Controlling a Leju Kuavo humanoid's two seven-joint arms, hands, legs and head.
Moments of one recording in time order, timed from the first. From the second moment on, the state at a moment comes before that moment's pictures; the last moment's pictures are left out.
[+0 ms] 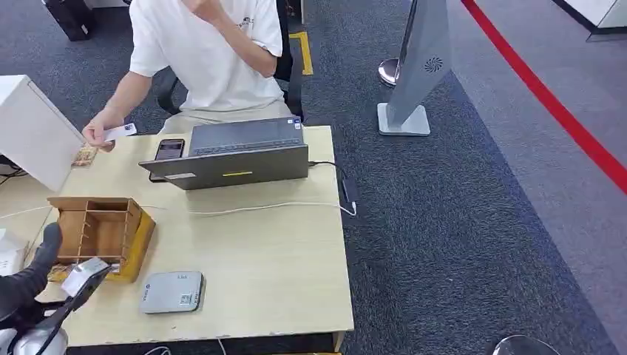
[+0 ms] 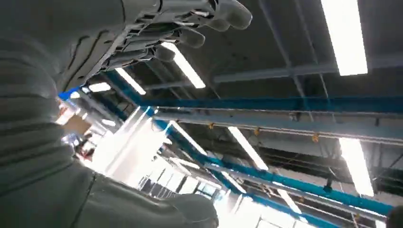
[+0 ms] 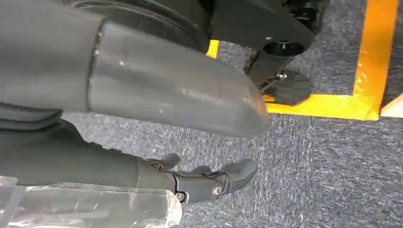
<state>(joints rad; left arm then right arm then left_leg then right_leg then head) -0.09 -0.01 0.34 -1.61 -0.86 0.70 -0.70 -0.05 0.12 -0.04 -0.19 0.21 -0.14 -0.09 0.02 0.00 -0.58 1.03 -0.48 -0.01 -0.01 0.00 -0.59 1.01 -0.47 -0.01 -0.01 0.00</state>
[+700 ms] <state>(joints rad) -0.20 0.13 0.20 -1.43 -1.02 0.61 -0.32 -0.05 0.12 -0.08 -0.19 0.16 -0.14 -0.06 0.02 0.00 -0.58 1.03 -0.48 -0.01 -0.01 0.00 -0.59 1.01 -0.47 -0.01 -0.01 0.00</state>
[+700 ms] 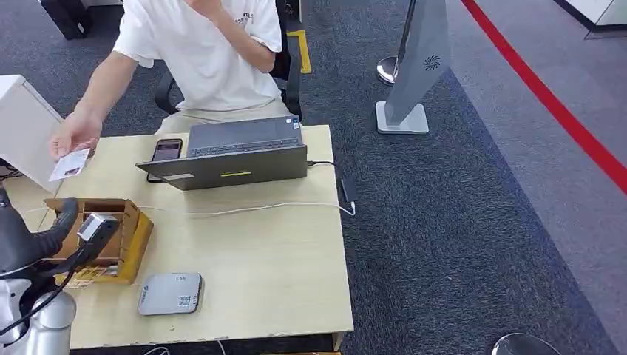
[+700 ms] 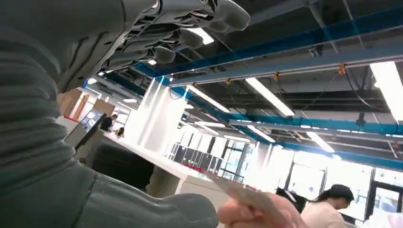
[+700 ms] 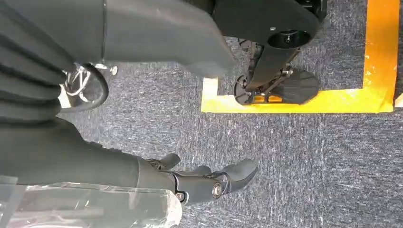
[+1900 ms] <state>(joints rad) -0.20 0.15 0.11 -1.43 -0.95 0.57 -0.31 -0.05 0.12 -0.10 -0.19 0.19 -0.13 -0.05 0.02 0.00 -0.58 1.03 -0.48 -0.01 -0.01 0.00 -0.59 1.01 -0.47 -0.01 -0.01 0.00</state>
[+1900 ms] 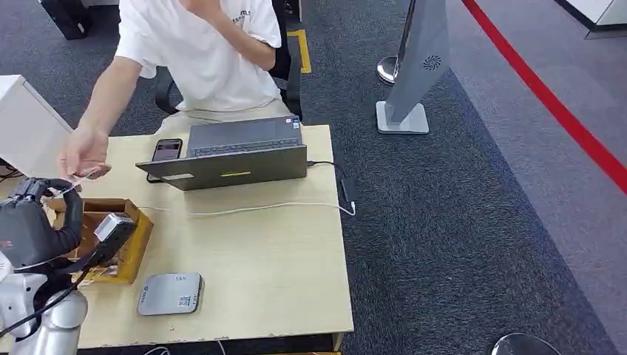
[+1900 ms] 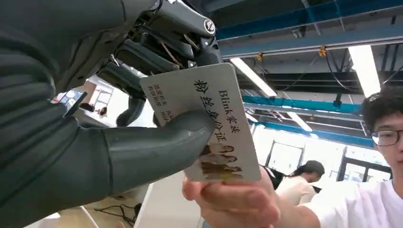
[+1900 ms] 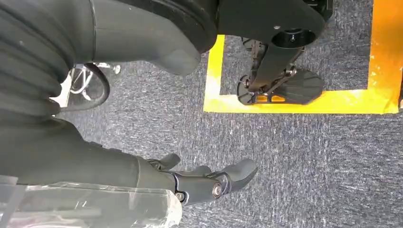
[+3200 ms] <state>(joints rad) -0.19 0.16 0.10 -1.44 -0.95 0.58 -0.34 -0.05 0.11 -0.10 -0.19 0.20 -0.13 -0.05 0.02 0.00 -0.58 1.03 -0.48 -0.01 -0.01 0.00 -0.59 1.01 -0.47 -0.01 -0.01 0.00</state>
